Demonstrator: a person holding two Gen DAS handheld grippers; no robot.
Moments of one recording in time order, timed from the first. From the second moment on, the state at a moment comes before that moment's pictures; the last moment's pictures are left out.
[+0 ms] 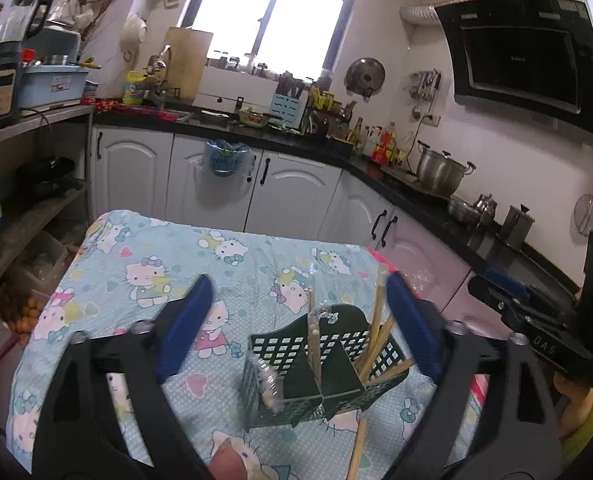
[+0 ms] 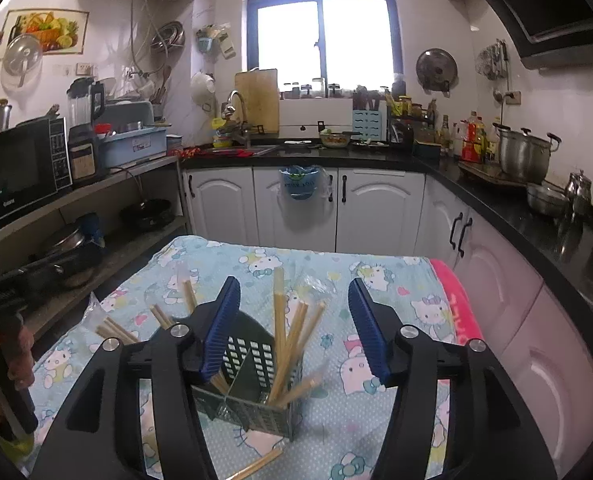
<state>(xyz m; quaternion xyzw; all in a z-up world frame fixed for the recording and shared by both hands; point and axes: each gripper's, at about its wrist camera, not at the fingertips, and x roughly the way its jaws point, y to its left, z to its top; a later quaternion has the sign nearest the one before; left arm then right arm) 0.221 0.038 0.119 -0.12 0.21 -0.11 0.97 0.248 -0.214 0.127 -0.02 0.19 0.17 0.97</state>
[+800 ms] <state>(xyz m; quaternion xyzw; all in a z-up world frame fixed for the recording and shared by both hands) 0.138 0.075 0.112 -0.14 0.19 -0.09 0.97 0.182 -0.233 0.122 0.00 0.19 0.18 0.96</state>
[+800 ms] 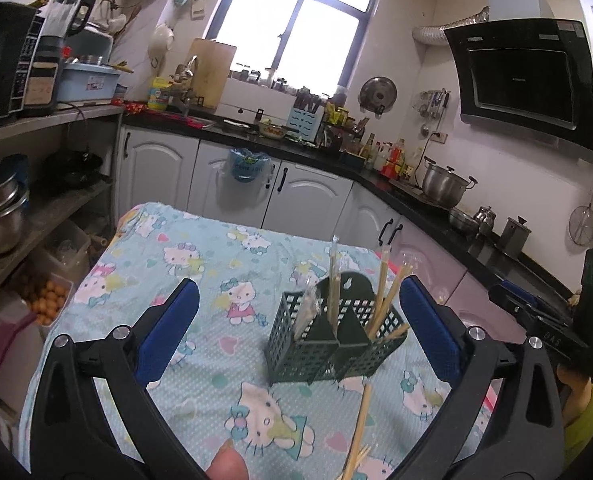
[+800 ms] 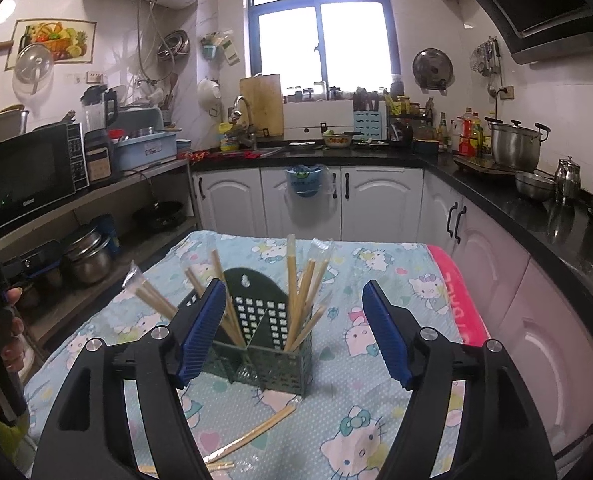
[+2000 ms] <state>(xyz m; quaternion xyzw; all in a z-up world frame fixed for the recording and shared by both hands) 0.078 0.077 0.021 -0.09 0.28 -0.12 0.95 0.160 -0.192 0.047 -0.04 0.28 0.21 0.94</state>
